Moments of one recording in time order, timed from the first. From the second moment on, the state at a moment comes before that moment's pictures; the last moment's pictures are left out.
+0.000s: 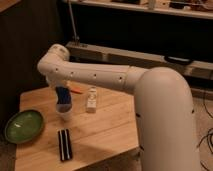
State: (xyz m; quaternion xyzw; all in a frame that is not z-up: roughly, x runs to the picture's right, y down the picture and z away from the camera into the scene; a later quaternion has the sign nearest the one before) arm -0.260 -0.015 0.755 -0.02 -0.21 -0.71 0.67
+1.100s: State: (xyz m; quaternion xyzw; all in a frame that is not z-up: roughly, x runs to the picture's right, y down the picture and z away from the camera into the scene) arm -0.244 -0.007 0.783 -0.02 -0.26 -0.69 0.67
